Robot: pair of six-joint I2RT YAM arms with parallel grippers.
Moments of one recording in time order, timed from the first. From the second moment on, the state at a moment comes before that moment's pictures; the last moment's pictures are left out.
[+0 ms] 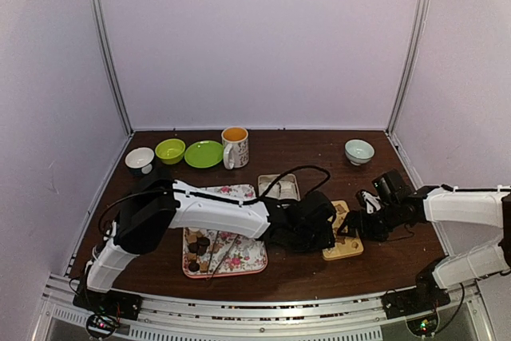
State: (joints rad) left arm -1.27 2.34 1.78 -0.28 -0.06 -1.20; right arm 0.42 1.23 0.50 -0.36 -0.32 0.54
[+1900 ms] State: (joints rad) left arm -1.20 2.29 1.61 -0.06 0.10 -1.16; right arm 0.38 0.92 0.34 -0.26 -0.70 0.62
